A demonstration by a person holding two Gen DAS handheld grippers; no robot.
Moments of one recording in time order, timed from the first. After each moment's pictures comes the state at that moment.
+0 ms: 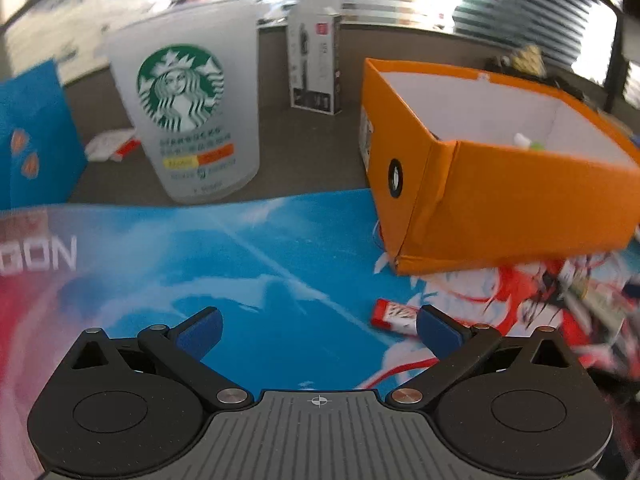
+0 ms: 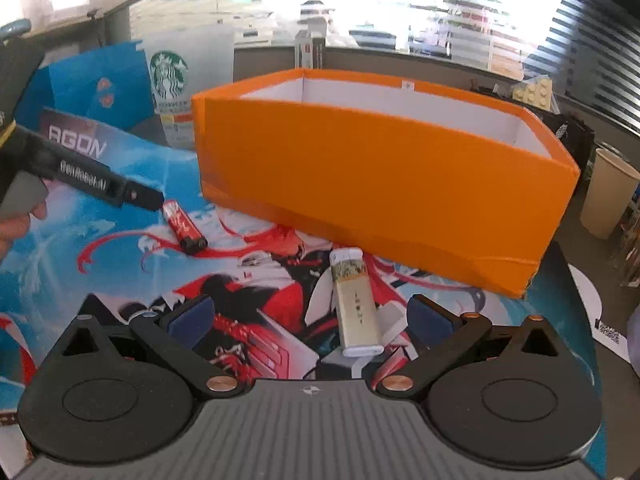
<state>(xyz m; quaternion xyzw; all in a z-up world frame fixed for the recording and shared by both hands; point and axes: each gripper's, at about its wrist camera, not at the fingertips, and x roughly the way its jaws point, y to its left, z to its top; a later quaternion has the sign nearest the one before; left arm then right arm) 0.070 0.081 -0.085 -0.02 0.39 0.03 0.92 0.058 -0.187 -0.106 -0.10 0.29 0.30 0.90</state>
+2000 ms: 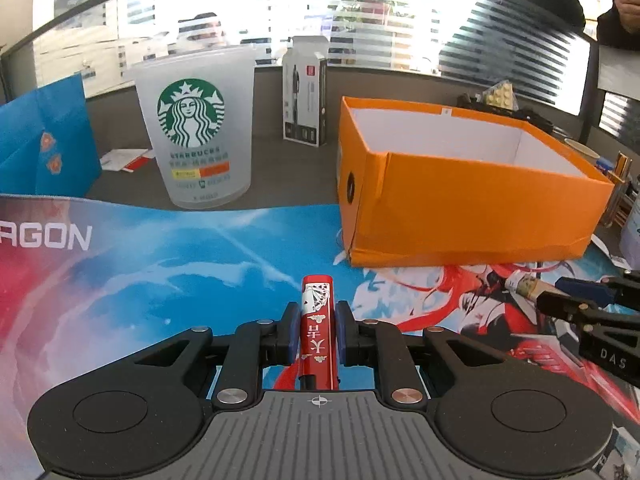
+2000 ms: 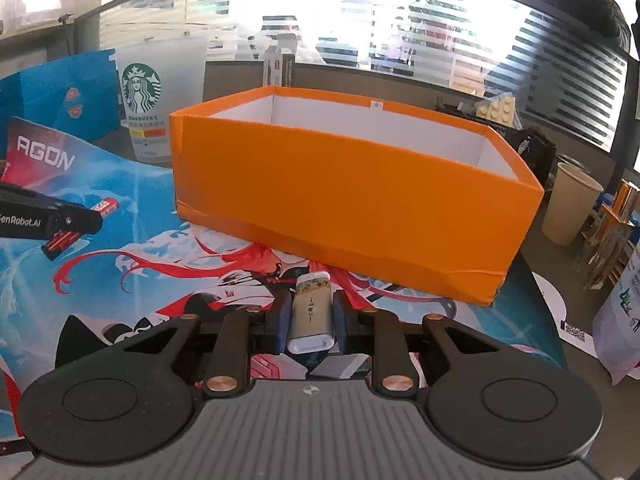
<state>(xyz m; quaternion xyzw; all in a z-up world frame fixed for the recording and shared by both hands) 0.012 0.048 -0.077 -0.02 0.32 0.04 0.95 0.042 -0.178 -0.095 -0.10 0.27 0.24 0.93</state>
